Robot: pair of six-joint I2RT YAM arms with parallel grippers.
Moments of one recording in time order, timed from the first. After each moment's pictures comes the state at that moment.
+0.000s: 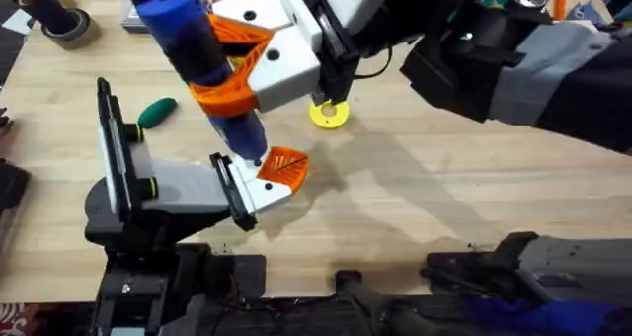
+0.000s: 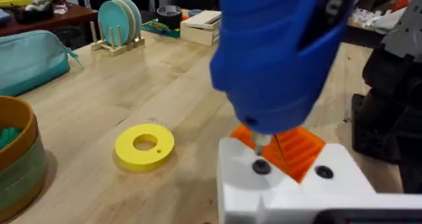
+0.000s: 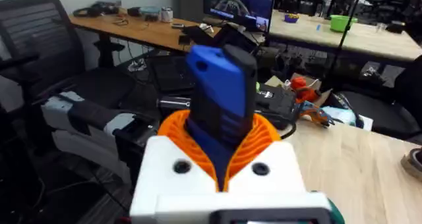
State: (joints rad) left arm 0.00 0.01 0.01 -0.12 1.11 0.02; right arm 0.72 1.49 1.08 0.55 -1.23 0.03
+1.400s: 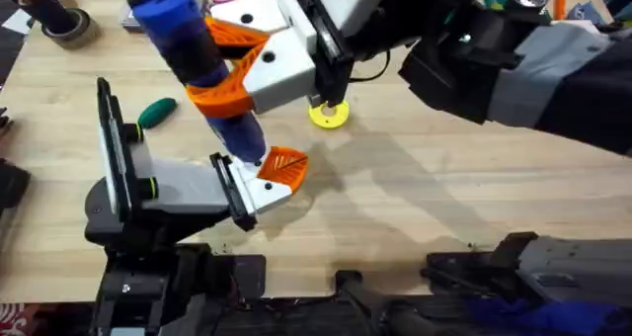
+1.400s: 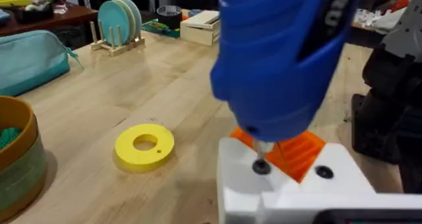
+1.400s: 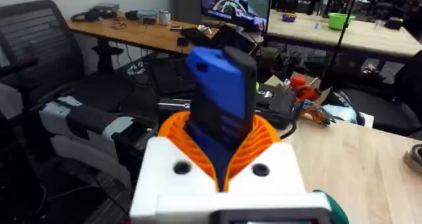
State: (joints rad) left arm 0.00 0.01 0.01 -0.12 1.11 0.02; right arm 0.73 1.49 1.08 0.52 -1.21 0.03
